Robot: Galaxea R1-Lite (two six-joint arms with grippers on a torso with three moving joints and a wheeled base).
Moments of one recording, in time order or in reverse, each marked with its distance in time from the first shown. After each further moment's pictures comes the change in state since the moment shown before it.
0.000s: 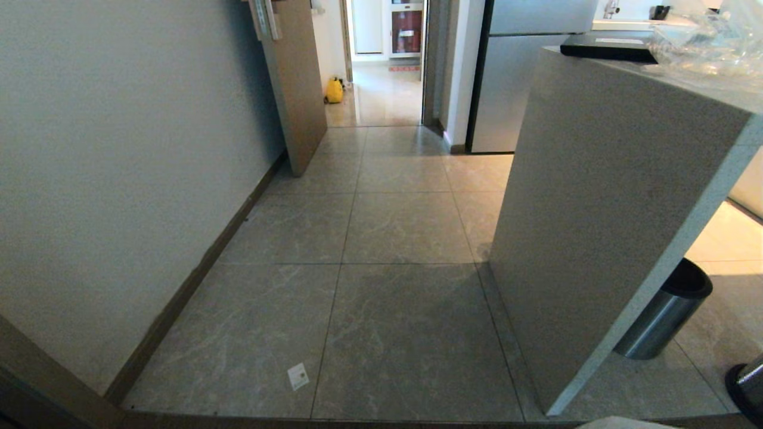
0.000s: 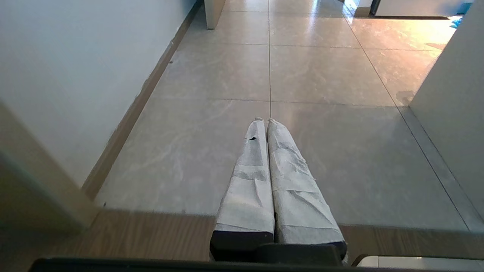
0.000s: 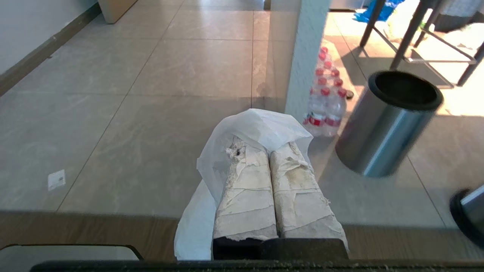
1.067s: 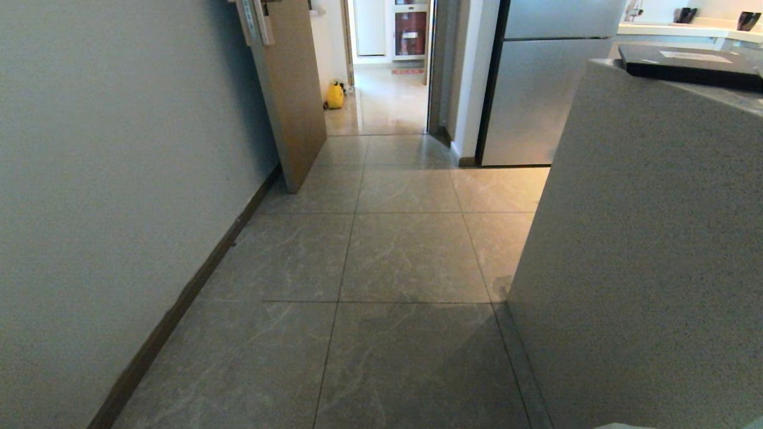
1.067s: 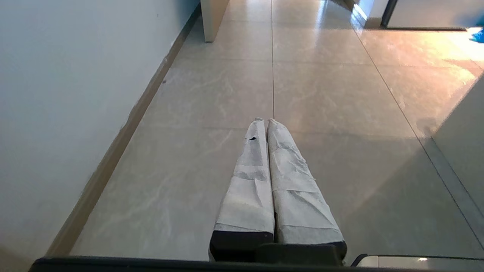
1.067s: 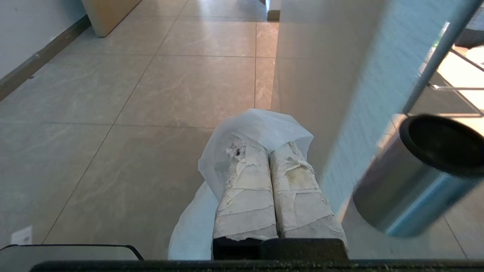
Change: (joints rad) left arm 0.000 0.000 0.000 0.000 0.001 -0.001; right arm 0.000 0.000 0.000 0.000 0.000 0.000
